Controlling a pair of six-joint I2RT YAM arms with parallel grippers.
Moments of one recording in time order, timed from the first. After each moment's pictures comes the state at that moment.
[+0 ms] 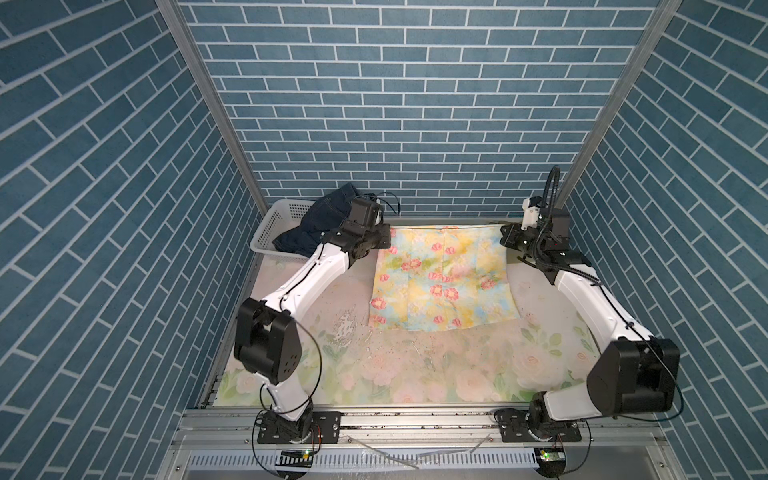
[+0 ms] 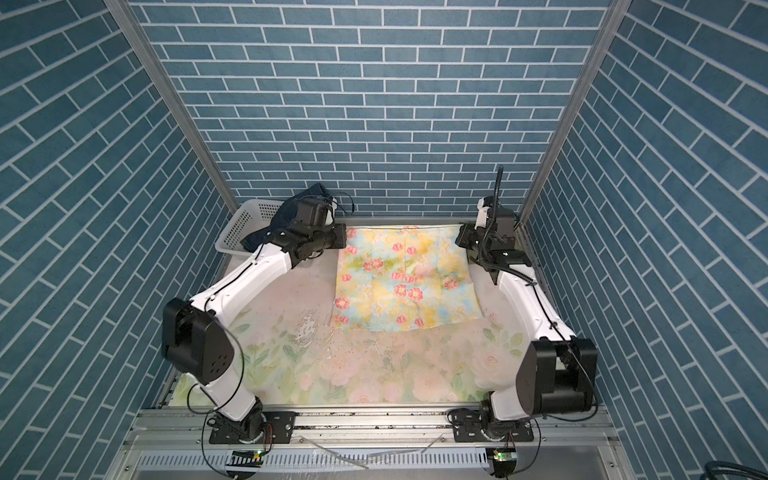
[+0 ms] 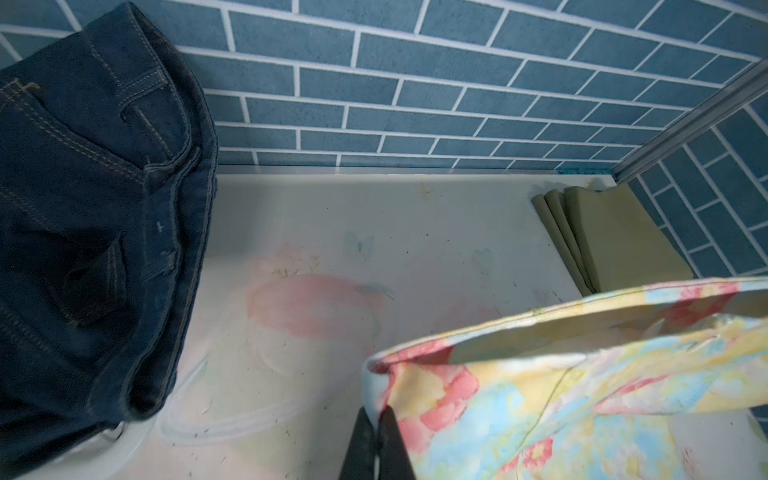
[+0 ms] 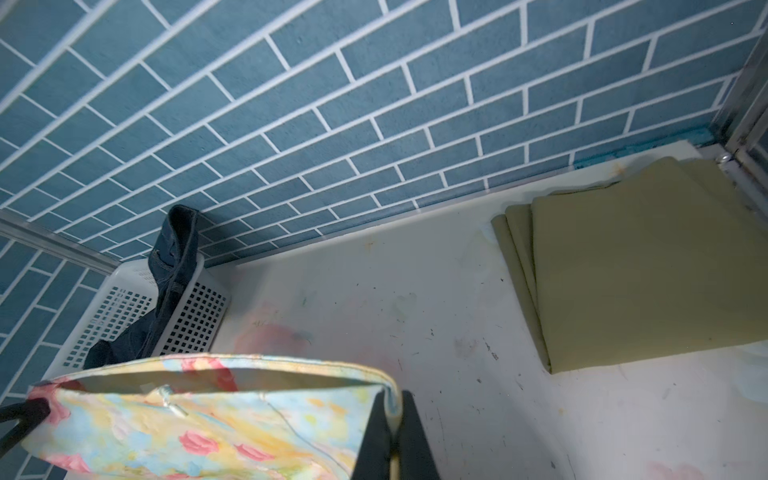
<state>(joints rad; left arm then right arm) -0.45 1.66 1.49 -0.46 -0.04 -0.35 0.12 1.39 1.20 -0.24 -0.21 0.34</state>
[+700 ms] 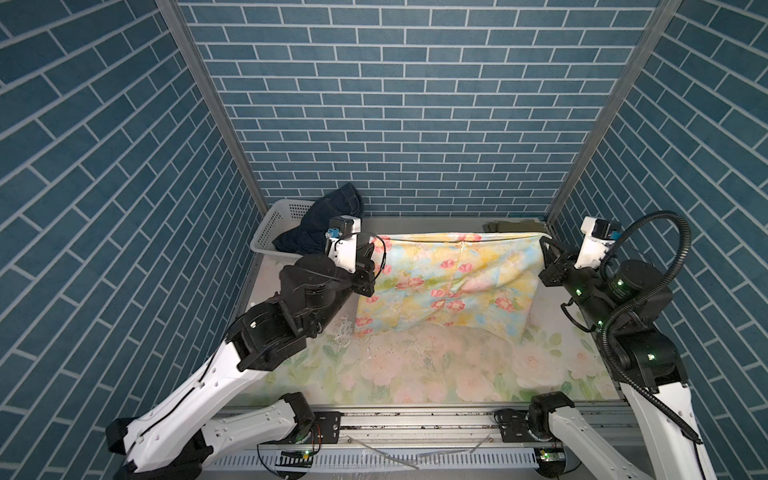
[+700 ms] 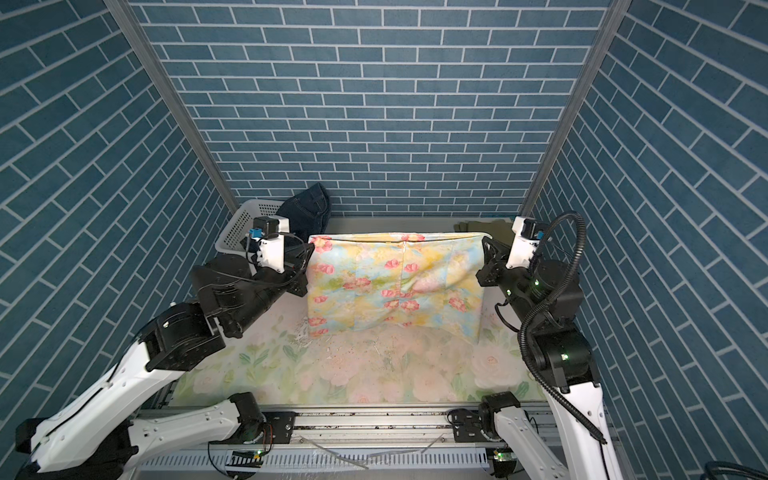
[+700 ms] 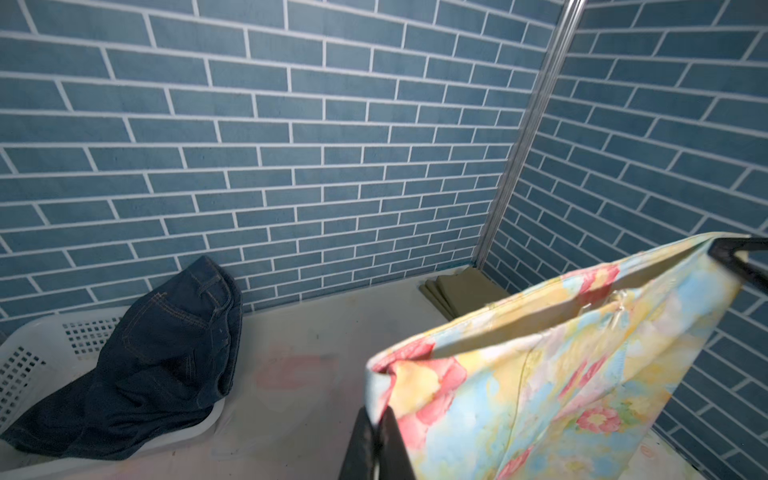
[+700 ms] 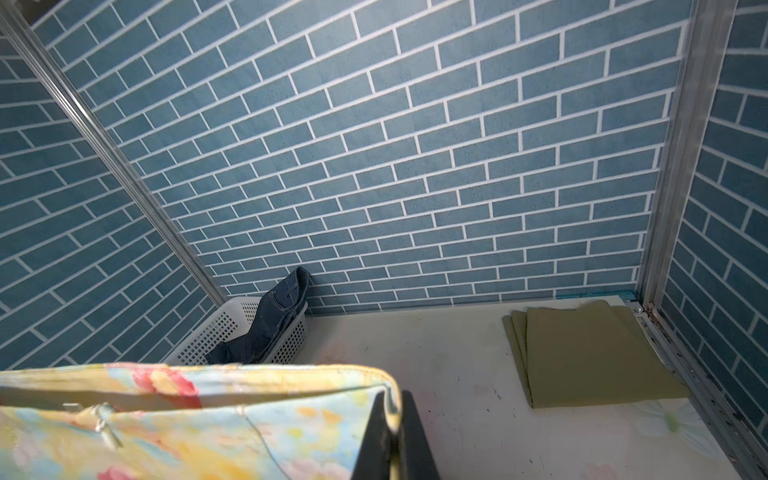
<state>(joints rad) -0.94 0.96 1.36 -0.55 -0.46 -0.21 0.24 0.74 1.19 -0.51 -0.10 0.27</state>
